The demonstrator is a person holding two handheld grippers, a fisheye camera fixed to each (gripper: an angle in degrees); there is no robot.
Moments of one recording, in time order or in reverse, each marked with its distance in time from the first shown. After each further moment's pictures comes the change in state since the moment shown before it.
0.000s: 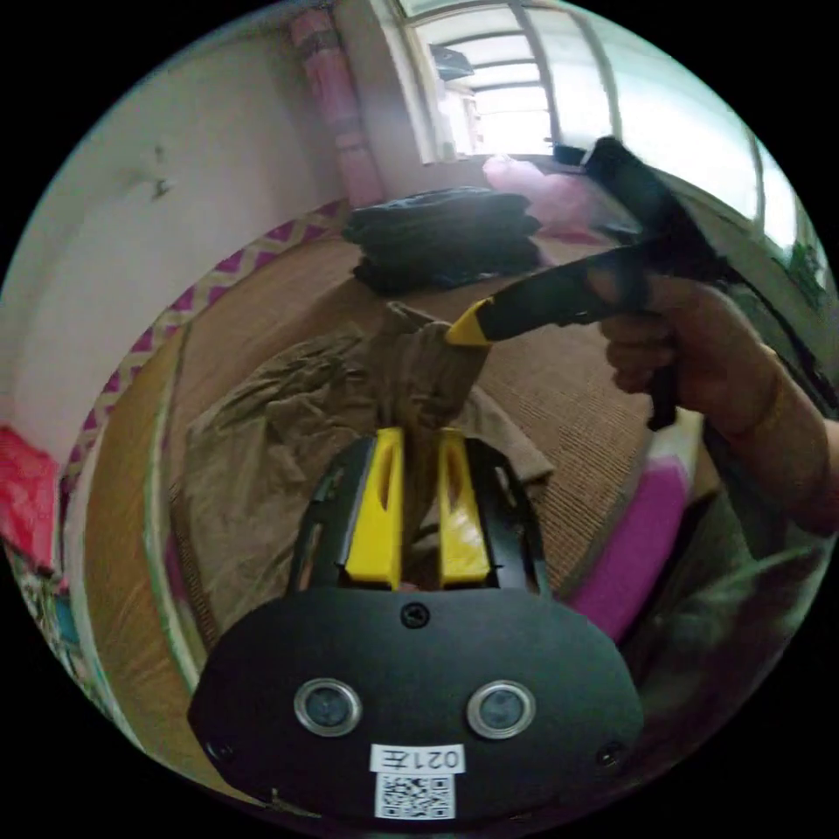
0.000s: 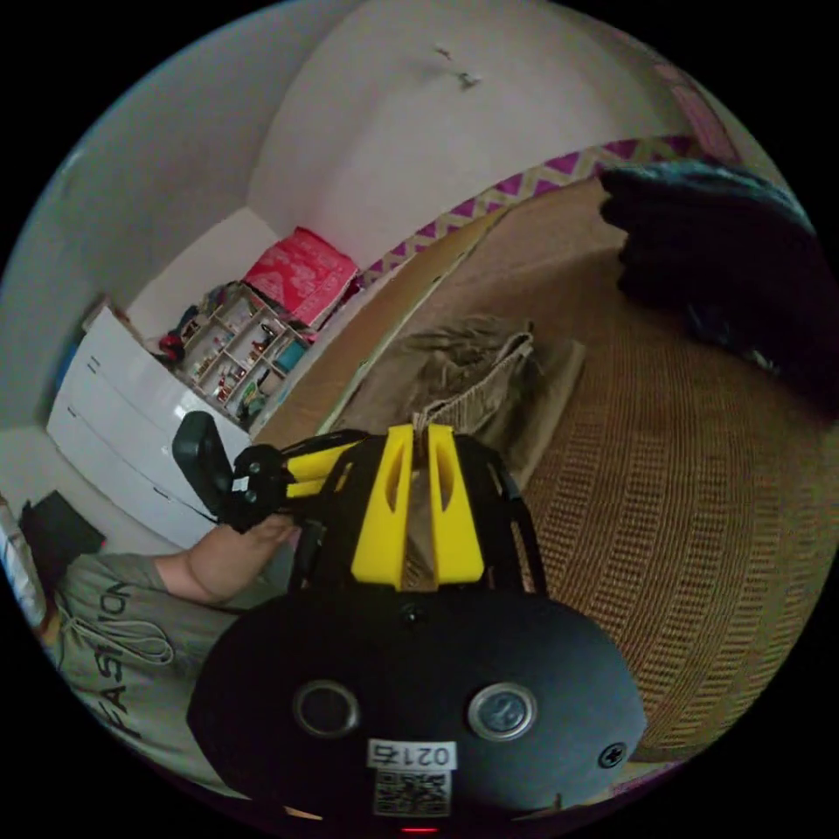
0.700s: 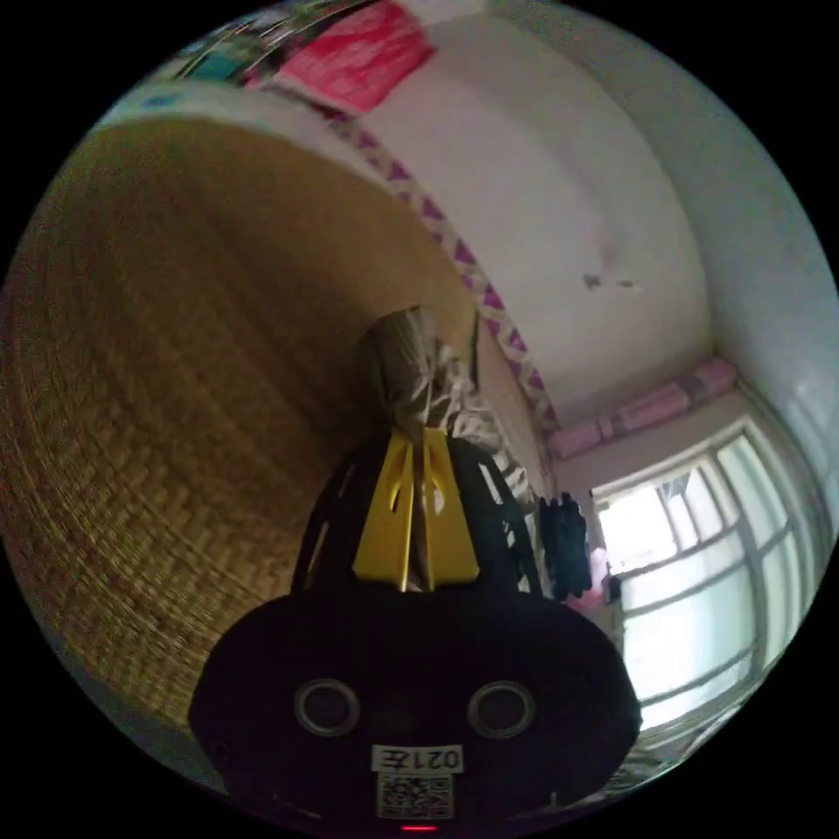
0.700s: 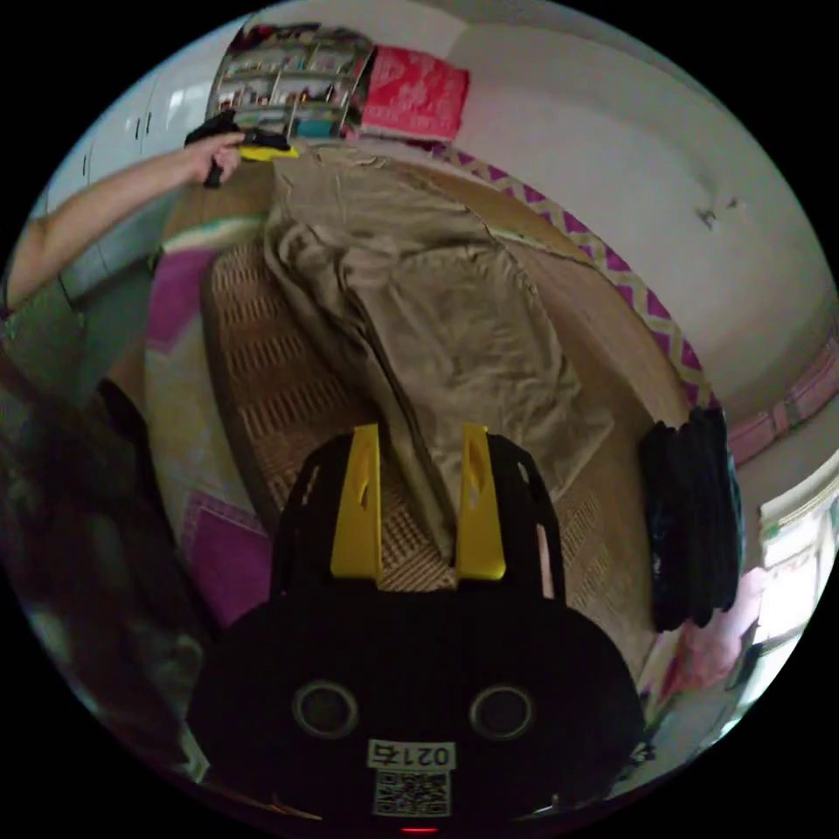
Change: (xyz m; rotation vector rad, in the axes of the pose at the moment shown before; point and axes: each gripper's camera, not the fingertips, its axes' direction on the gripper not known) left arm -0.584 0.514 -0.164 0.245 0.284 -1.507; right arm -0.164 0.086 0.129 -0.392 0.595 -0.767
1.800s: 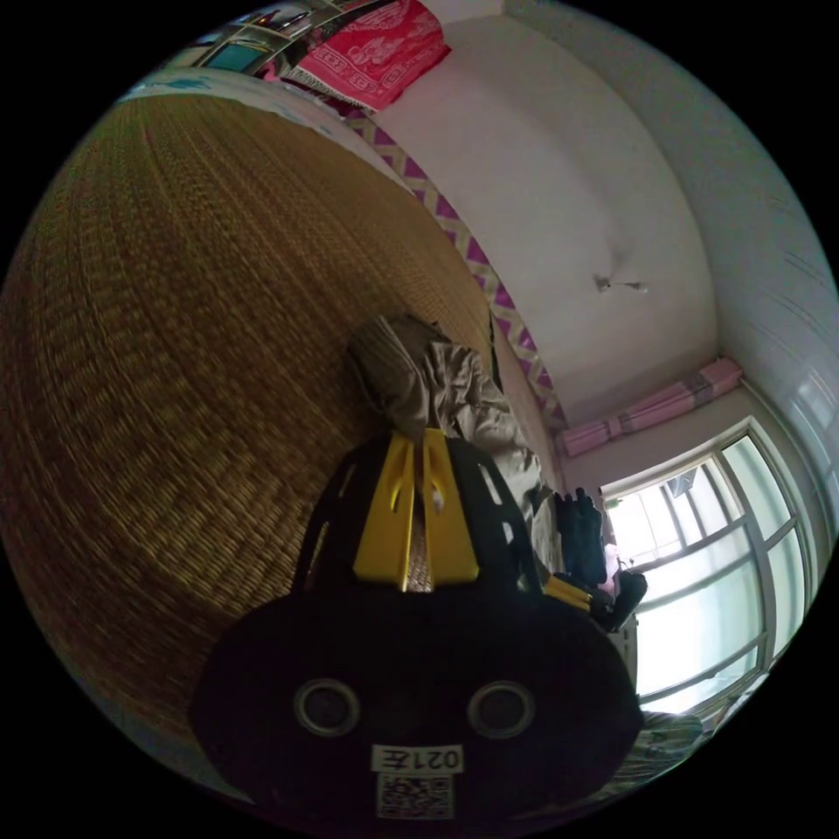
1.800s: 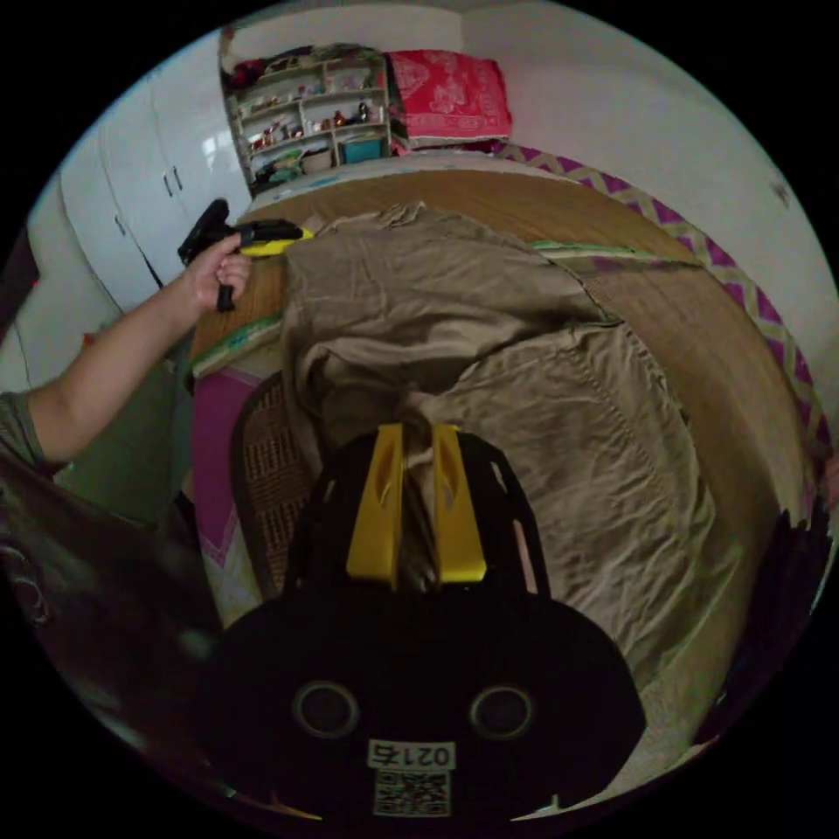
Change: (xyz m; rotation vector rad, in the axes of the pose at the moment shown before) left arm -0.116 -0.161 -0.128 0.065 0.009 0.118; right arm 0.049 -0.168 -0.007 0.112 -0.455 0.084
